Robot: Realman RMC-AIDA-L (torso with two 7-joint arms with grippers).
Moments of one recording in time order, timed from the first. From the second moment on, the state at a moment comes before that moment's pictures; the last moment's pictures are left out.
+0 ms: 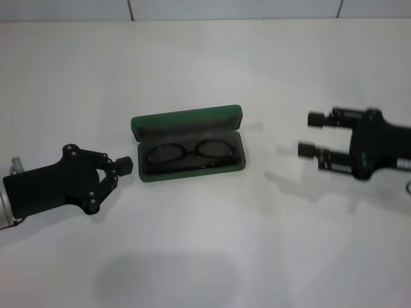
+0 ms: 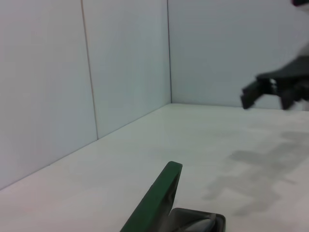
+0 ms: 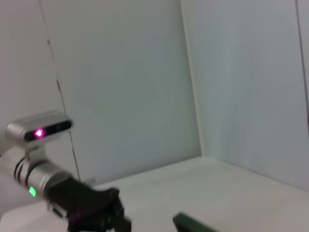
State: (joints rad) left arm -0.29 -2.03 0.81 0.58 1.76 1.54 -0.89; right arm 0.43 2.02 -1.08 -0.68 -1.54 -1.52 1.23
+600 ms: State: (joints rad) left arm -0.32 -2.04 0.82 0.57 1.80 1.41 -0.93; right arm 0.38 2.00 -1.09 -0.47 -1.55 -1.54 0.93
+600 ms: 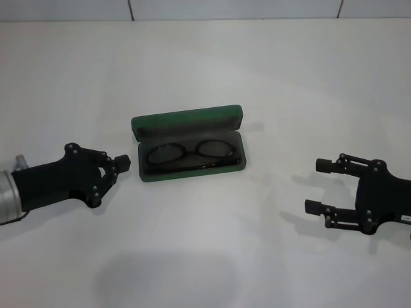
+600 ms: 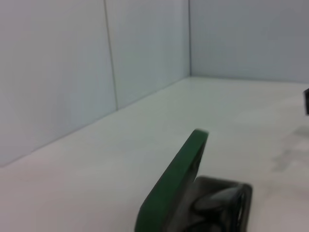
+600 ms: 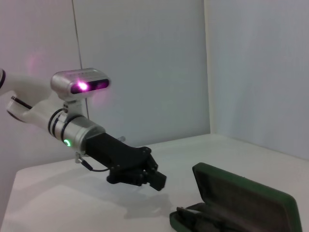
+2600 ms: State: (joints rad) left arm -0.43 -2.05 0.82 0.54 1.78 1.23 -1.01; right arm 0.39 2.01 -1.09 -0.48 -1.58 -1.56 0.95
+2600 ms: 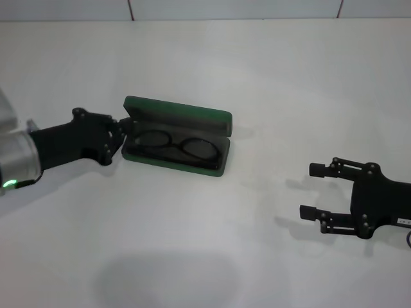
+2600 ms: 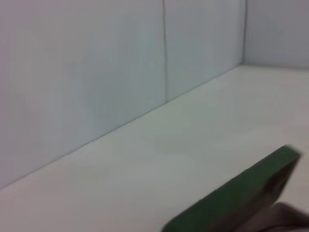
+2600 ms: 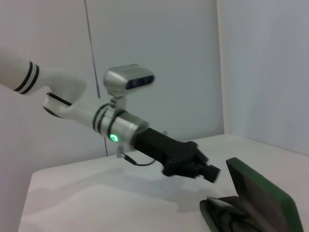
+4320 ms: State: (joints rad) left arm -0.21 -2.09 1.59 1.24 1.90 0.57 -2.28; right arm 0.40 2.01 -1.09 -0.48 -1.59 -1.51 0.96
